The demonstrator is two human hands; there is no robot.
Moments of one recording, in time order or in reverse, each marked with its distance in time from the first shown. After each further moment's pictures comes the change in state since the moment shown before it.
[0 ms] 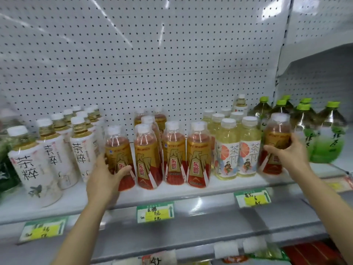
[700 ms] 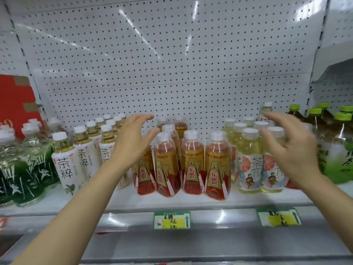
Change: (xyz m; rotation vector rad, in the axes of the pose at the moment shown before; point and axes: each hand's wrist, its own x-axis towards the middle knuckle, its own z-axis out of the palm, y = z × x) left_hand 0.040 0.103 -0.054 0.138 0.042 0.507; right_hand -0.052 -0.098 0.026 -0.047 0.010 -0.821
